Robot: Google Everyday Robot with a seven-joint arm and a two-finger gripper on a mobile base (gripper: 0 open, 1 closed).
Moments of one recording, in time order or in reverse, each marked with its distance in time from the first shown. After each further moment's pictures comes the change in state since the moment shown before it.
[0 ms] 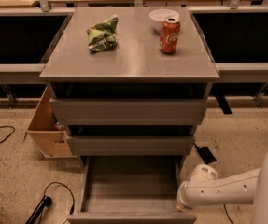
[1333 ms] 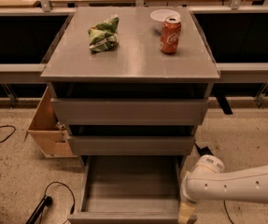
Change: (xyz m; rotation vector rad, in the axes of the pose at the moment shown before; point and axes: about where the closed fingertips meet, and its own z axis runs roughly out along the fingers) arm -0.006 -0.010 -0.077 0.047 0.039 0.005
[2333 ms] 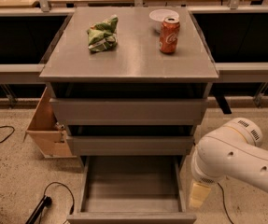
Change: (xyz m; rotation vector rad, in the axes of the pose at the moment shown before) arm -0.016 -0.013 -0.209 0.057 0.012 -0.034
